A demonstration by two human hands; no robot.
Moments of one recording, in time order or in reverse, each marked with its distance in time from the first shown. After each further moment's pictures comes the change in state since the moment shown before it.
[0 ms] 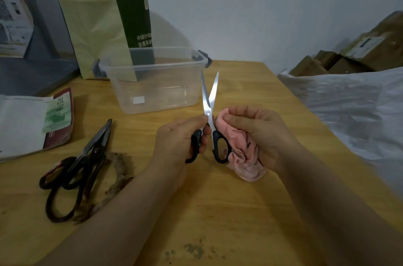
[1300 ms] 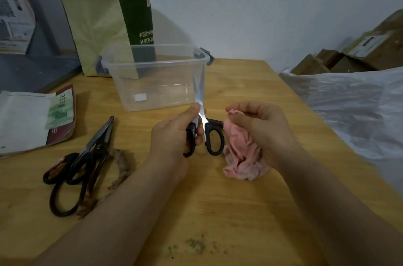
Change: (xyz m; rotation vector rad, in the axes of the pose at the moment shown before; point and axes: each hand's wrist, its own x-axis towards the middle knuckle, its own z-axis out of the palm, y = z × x) left_hand 0.004 0.003 -0.002 -0.174 0.107 -0.038; right_hand 0.001 0.001 0.003 -0.265 0.138 -0.158
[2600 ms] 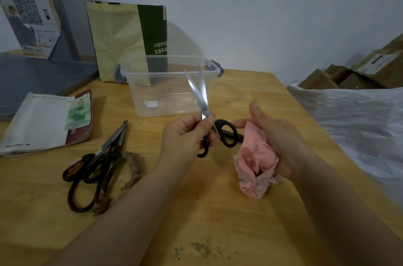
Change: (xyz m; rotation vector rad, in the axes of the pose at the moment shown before) left_hand -0.005 0.004 -0.006 0.205 -0.121 0.245; right_hand -0.006 -0.014 -0.014 0.188 -0.206 0.227
